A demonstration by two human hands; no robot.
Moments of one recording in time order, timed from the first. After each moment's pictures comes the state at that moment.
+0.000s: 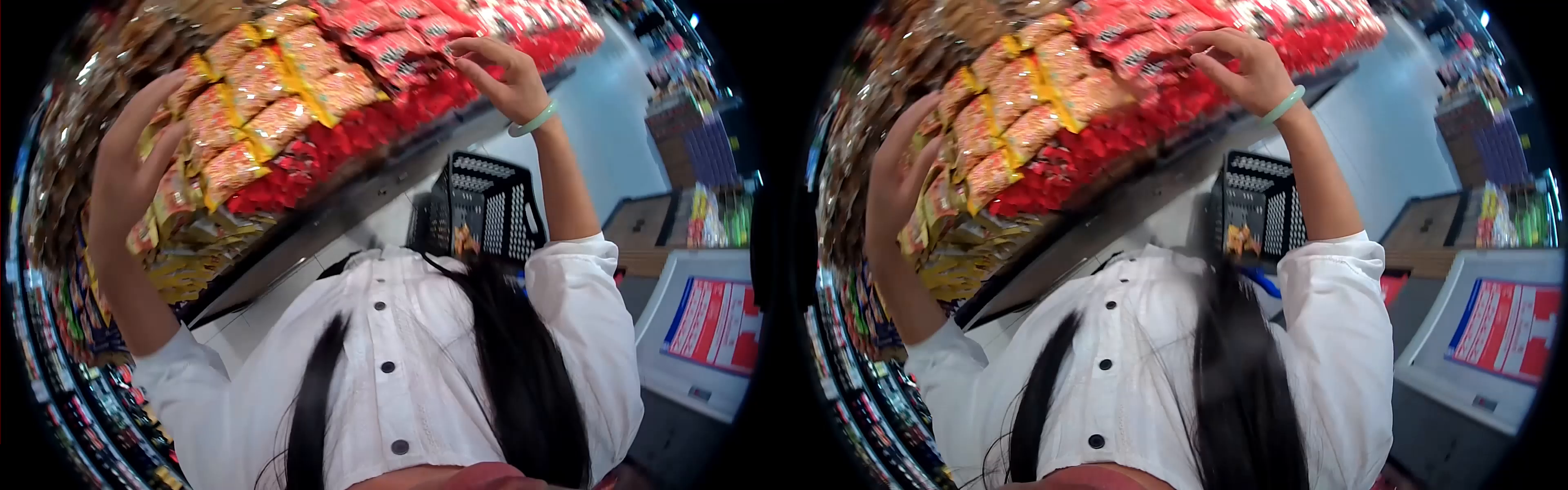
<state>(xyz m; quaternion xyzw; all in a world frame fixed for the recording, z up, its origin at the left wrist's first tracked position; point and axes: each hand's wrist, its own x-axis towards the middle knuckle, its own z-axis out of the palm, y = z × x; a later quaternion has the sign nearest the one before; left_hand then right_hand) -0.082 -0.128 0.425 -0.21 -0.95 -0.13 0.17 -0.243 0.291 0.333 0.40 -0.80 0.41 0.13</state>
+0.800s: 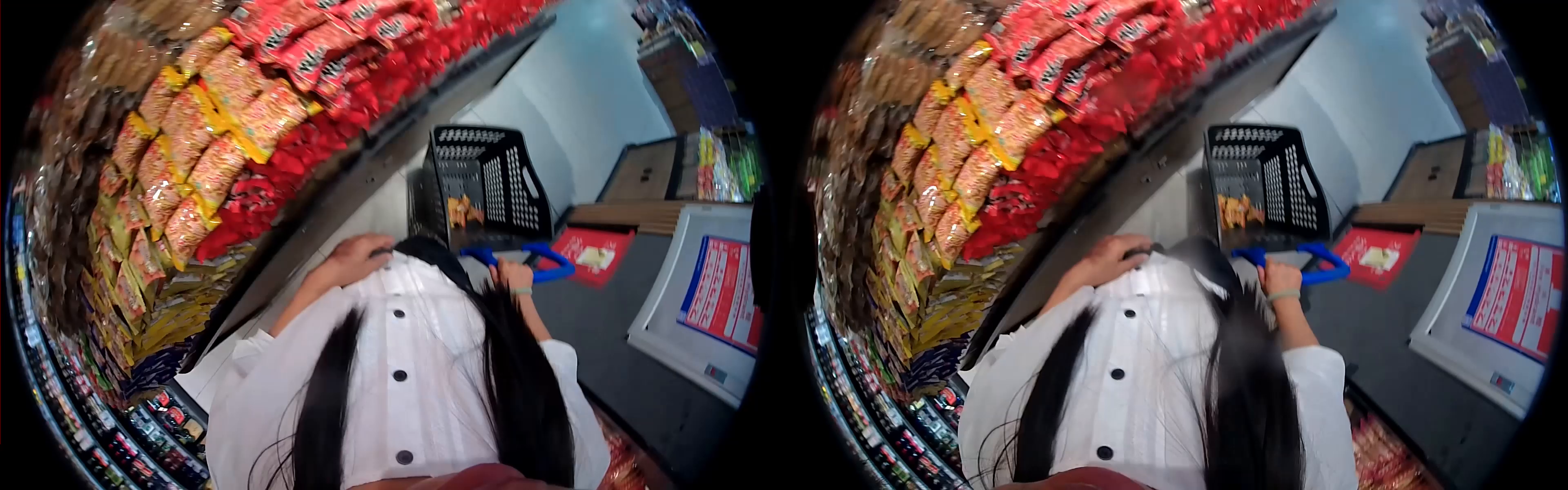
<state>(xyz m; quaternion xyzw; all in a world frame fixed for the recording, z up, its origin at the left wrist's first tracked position) -0.061 0.070 0.131 -0.24 -0.82 -0.43 -0.29 0.049 0.455 0.056 -0.03 -0.98 -0.06 -0.20</state>
